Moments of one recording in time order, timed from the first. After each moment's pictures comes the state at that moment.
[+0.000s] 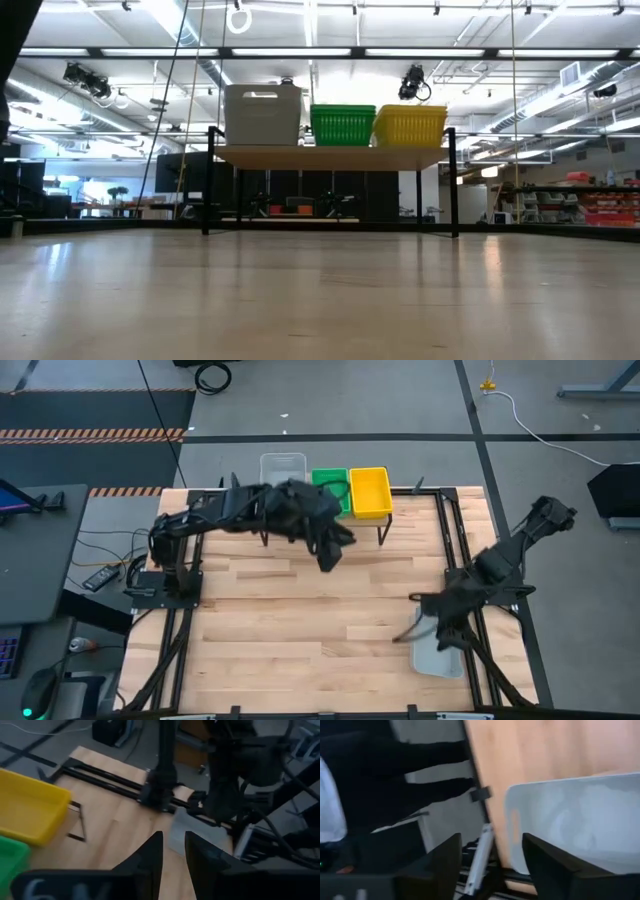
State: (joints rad) left arm -0.01 1.88 2.36 -0.96 -0.06 -0.38; right arm 0.62 1.01 0.97 -0.91 -0.36 1.08
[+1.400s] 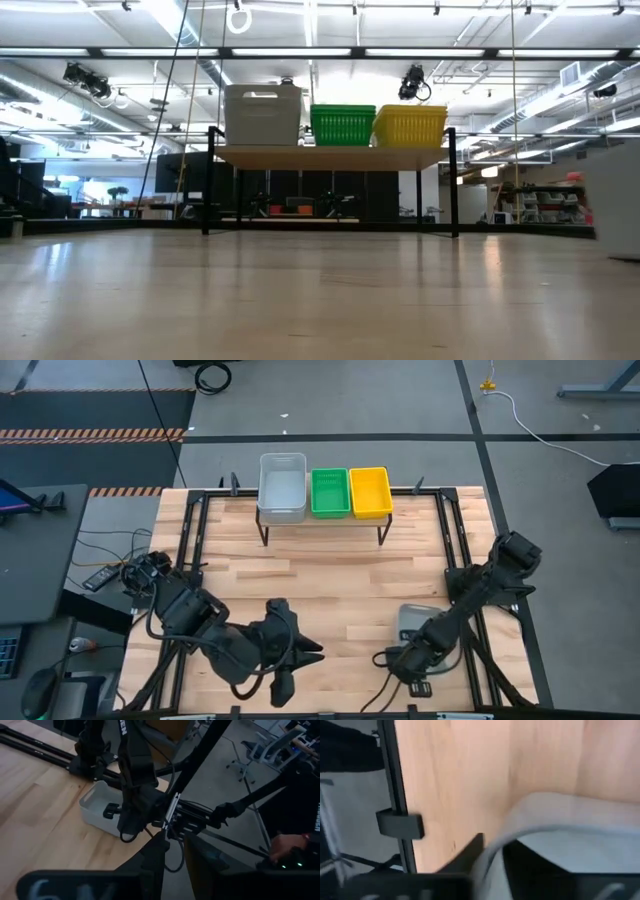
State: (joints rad) left arm -0.65 1.88 2.36 -0.97 -0.53 -0.76; right arm 0.76 1.69 0.95 -0.52 -0.21 0.85
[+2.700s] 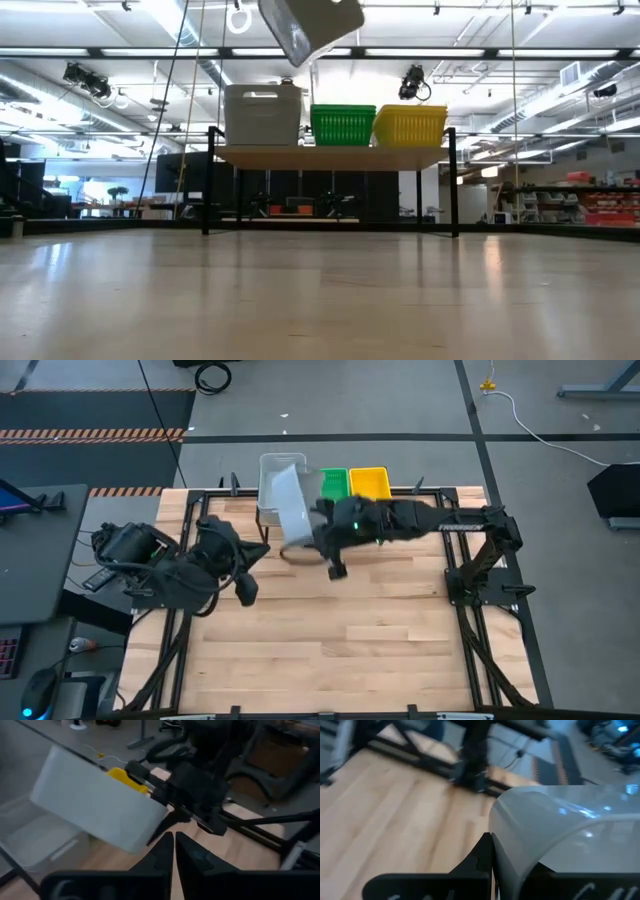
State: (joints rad) left arm -0.55 1.63 2.36 -1.47 -0.93 -0.83; right arm 0.03 1.70 1.81 -0.64 0.06 -0.36
